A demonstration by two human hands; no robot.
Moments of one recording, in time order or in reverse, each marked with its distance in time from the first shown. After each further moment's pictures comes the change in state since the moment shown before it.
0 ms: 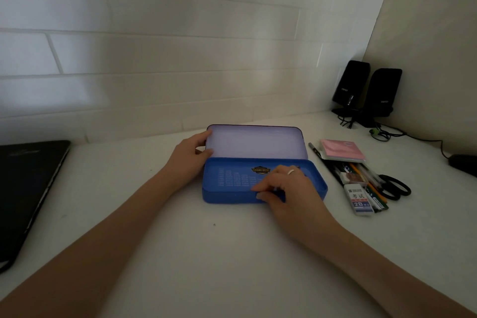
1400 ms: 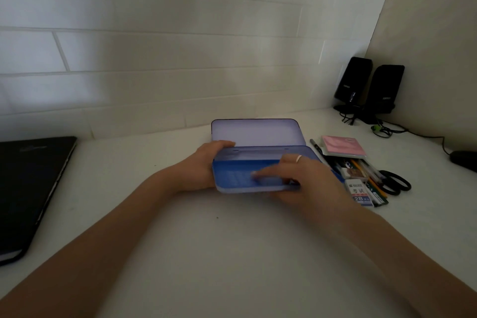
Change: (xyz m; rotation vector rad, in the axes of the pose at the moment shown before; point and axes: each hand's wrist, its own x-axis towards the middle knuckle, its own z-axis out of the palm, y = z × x) left_hand -0.021 0.013 -0.003 0.286 -0.399 0.165; right_hand 0.004 0.008 -0.029 -0.156 -0.119 -0.204
